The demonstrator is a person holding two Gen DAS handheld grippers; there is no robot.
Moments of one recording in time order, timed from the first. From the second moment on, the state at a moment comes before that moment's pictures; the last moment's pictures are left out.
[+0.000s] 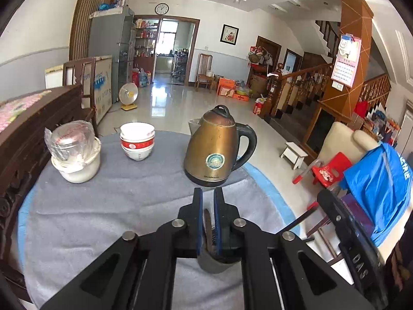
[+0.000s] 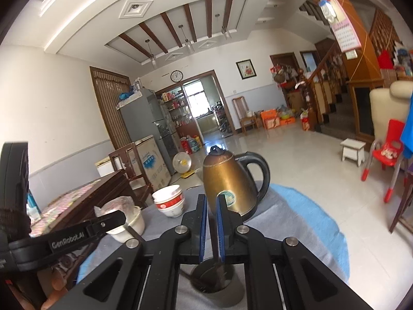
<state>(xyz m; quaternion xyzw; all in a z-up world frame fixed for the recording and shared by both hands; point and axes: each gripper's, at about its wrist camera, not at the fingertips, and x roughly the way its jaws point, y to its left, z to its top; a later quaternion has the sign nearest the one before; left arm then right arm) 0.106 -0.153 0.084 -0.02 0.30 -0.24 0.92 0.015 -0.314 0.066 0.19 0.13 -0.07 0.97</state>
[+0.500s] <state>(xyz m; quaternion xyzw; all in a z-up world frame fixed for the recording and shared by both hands) 0.059 -0.078 0.056 0.05 0.30 -0.16 0.94 -0.027 -0.307 0.065 0.22 0.12 -0.06 0.97</state>
